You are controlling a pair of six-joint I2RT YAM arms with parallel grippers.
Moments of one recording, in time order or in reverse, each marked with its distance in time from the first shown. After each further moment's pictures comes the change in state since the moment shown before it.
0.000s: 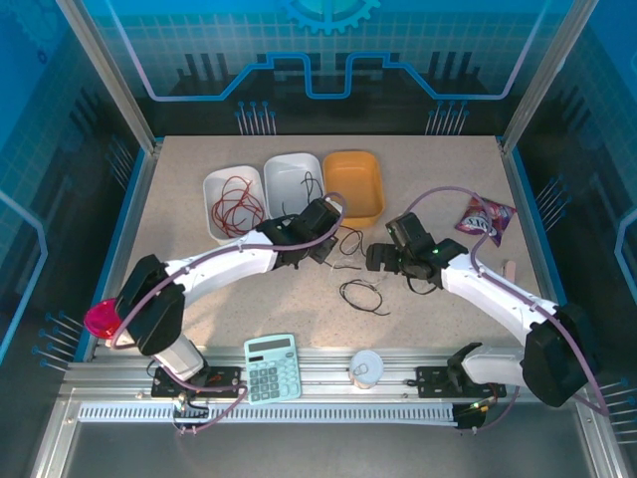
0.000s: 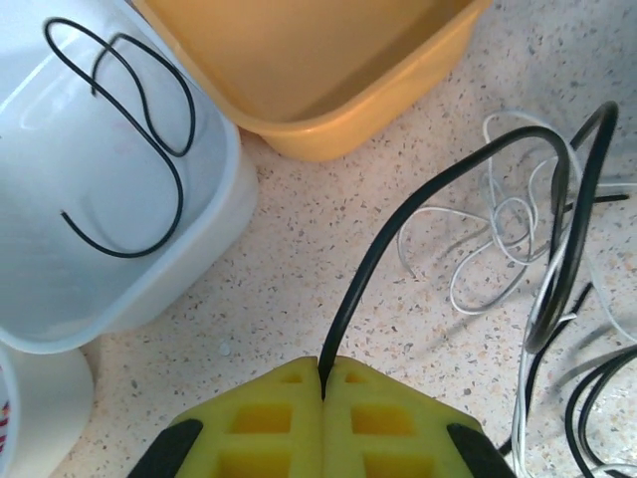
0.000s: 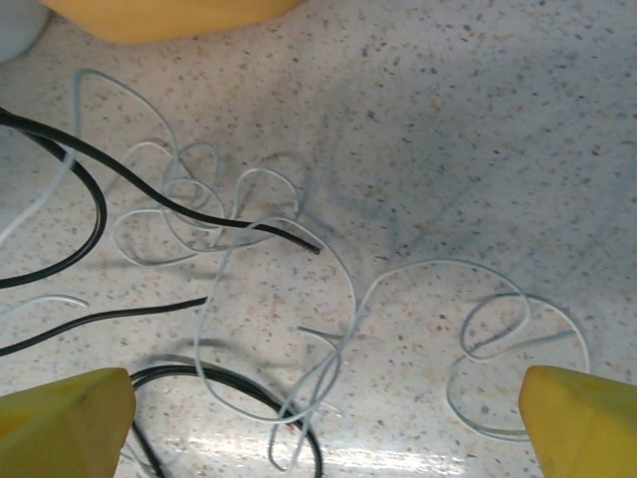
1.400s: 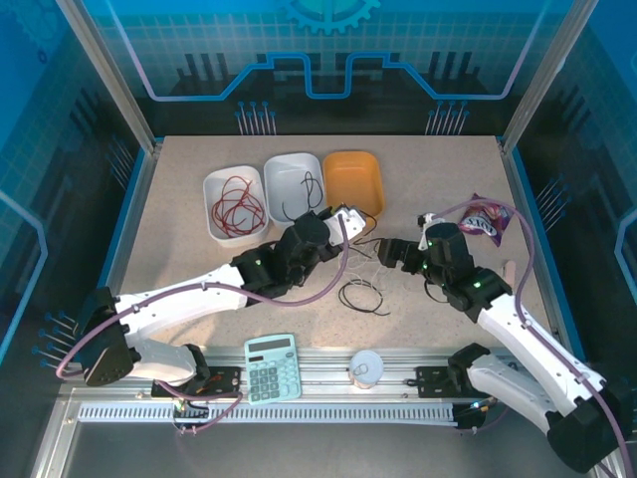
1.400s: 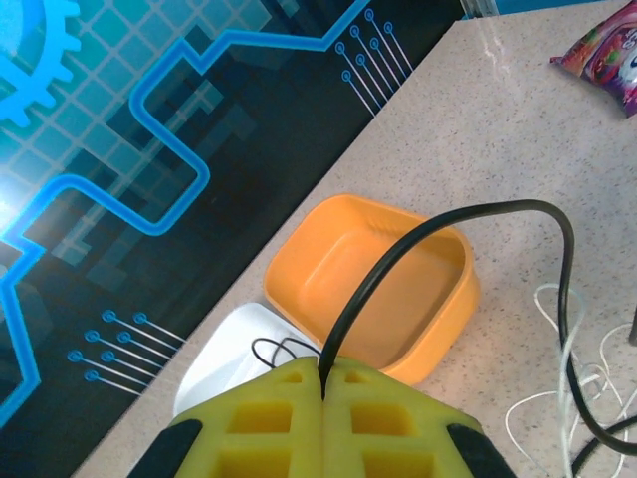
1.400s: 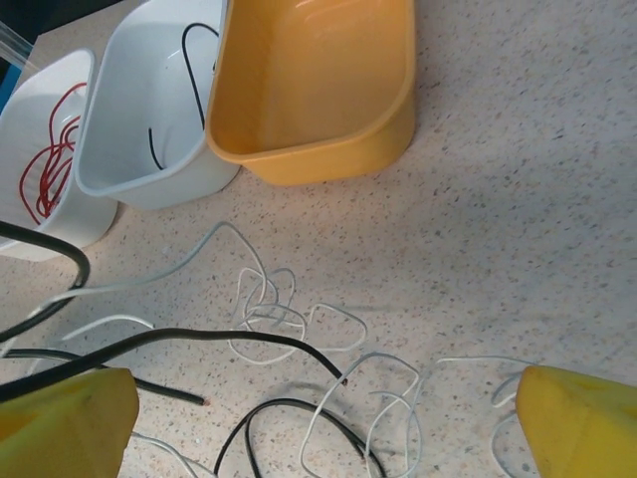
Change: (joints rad) left arm -0.201 -0.259 -0.153 0.465 -0.256 0.542; right arm -0.079 -0.399 -0.140 0.137 -0.098 -0.054
